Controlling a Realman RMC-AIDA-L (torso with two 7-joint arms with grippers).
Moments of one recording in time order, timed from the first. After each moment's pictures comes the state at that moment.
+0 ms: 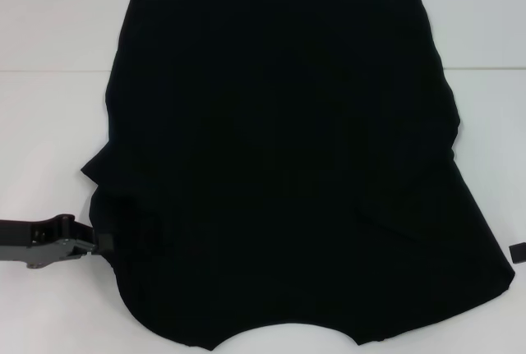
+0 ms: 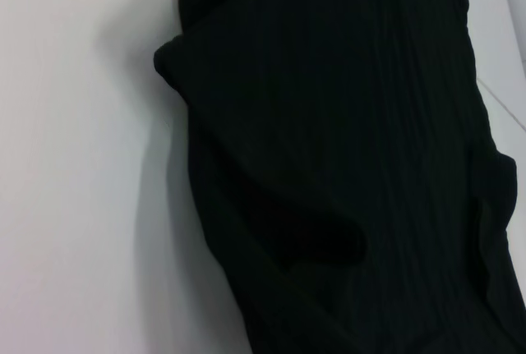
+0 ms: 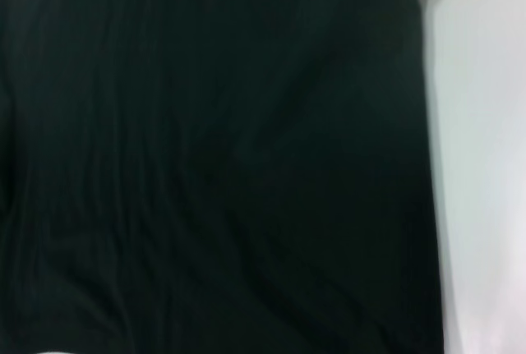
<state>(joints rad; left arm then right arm) -0.55 -1.93 0.45 0.59 2.43 1.57 -2.37 0.64 1.84 -0.50 -0.65 -2.64 -1.65 2.36</state>
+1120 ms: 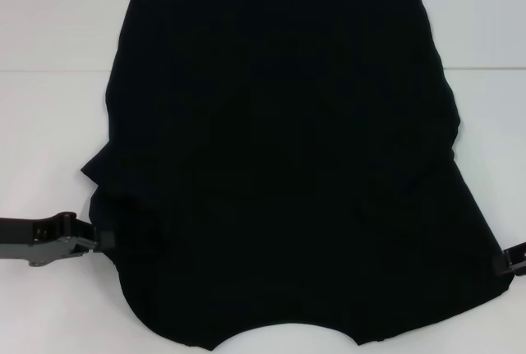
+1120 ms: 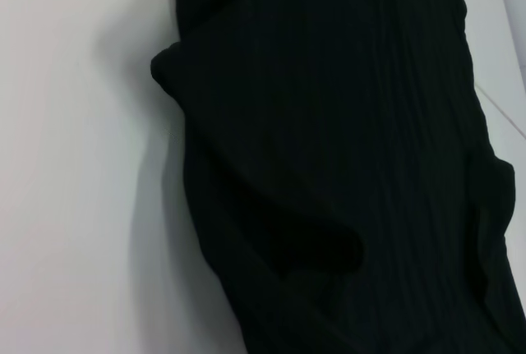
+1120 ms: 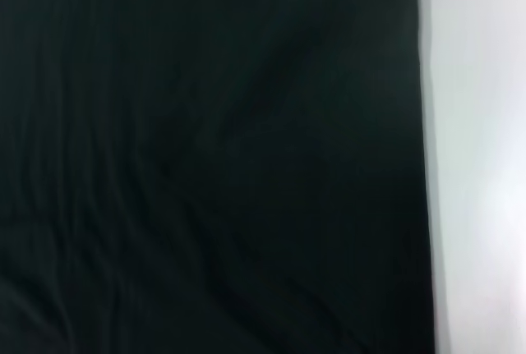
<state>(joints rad) -0.55 -1.94 0.45 0.59 2.42 1.56 -2.37 0.67 1.90 -0.61 -0.65 -2.67 -1.54 2.39</state>
